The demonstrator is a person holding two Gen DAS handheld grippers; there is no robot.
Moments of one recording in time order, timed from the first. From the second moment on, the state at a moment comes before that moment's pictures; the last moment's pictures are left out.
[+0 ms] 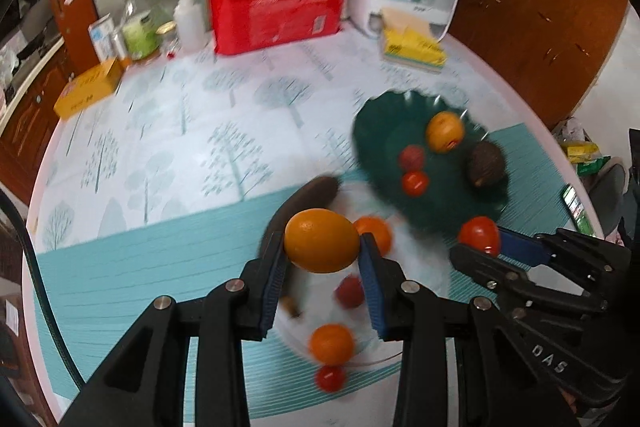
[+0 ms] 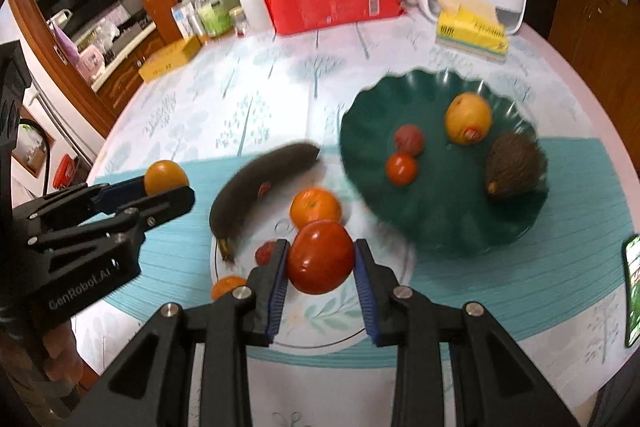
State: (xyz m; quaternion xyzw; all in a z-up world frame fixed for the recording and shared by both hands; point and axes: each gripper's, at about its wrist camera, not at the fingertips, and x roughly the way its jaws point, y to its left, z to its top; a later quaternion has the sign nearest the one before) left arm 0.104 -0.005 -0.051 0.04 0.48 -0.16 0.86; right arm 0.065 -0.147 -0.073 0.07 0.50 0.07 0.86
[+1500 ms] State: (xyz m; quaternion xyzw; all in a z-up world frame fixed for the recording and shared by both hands) left arm 0.206 -0.171 -0.139 0.07 0.58 -0.05 0.81; right arm 0.204 -0.284 -0.126 -0.02 0.52 0.10 0.85
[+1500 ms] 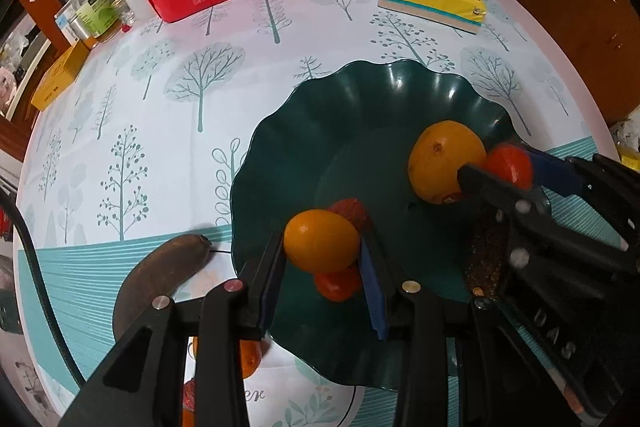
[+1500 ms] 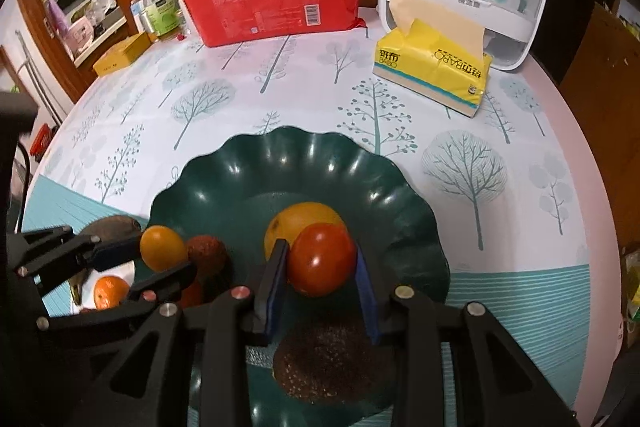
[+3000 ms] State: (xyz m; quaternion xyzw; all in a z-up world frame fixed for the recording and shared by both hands) left arm 0.136 -0.131 -0.075 0.07 0.53 -0.05 0.84; right arm 0.140 -0.270 -0.074 0.01 0.47 0.10 0.88
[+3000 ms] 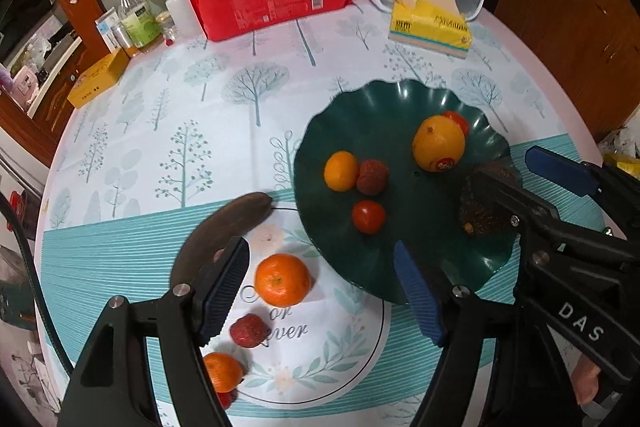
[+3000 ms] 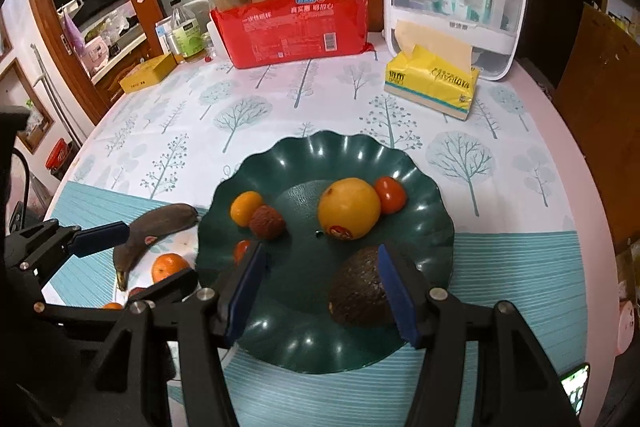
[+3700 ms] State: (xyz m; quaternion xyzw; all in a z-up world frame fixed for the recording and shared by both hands) left arm 0.073 -0.009 0.002 0.04 0.45 -0.04 0.89; right arm 0.083 -0.196 -0.016 0.01 0.43 0.08 0.90
